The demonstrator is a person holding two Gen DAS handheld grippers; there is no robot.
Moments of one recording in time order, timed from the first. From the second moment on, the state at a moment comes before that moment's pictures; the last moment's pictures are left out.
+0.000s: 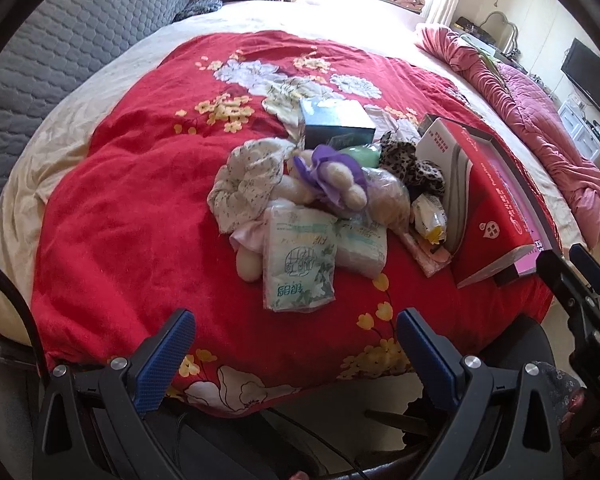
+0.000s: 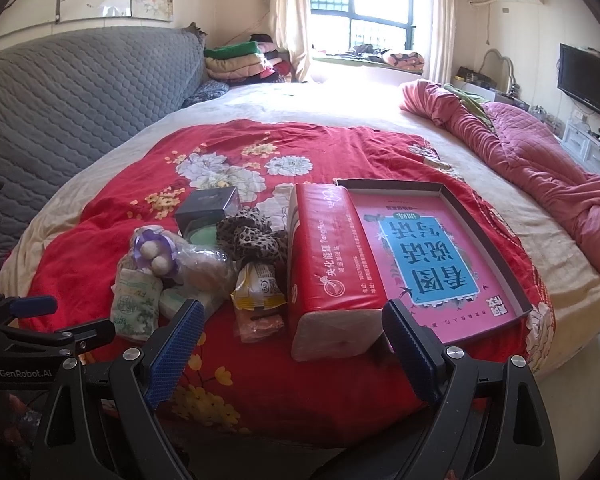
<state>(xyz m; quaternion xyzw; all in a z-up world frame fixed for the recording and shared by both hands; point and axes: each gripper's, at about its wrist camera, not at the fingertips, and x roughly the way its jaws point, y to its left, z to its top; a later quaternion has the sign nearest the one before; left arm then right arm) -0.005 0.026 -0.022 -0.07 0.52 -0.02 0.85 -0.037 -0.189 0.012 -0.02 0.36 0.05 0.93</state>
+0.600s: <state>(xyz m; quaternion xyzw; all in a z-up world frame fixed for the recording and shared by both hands) 0.039 0.022 -0.072 -0.10 0.57 0.02 0.82 -0.009 -0.185 0.017 -0.07 0.32 0.05 0.94</state>
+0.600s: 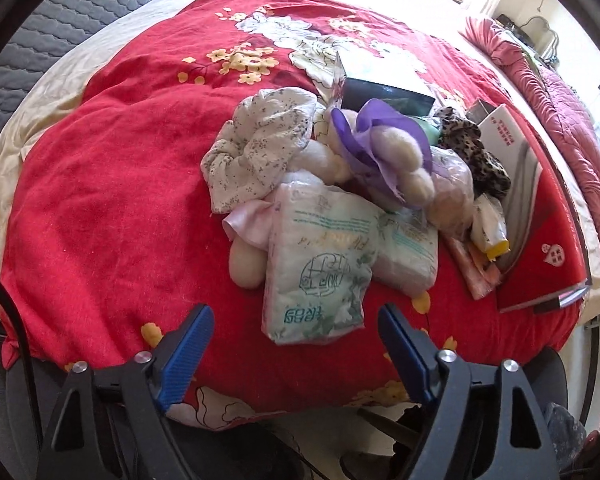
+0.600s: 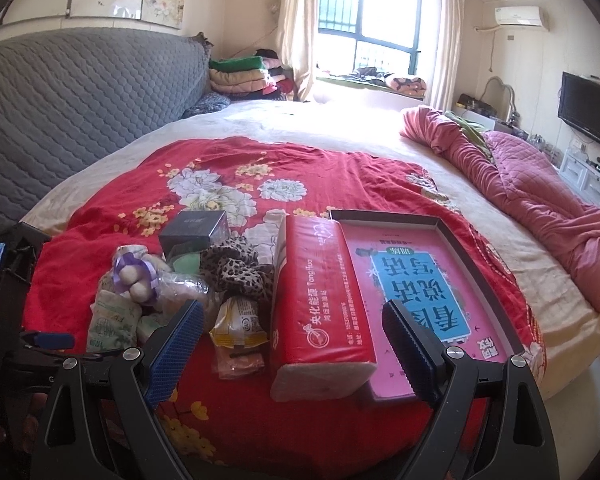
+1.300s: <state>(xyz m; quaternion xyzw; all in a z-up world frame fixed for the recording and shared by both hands) 0.046 0.052 -0.087 -0.21 0.55 -0.03 0.81 0.044 -0.094 -0.008 -0.19 0.33 0.25 0.89</state>
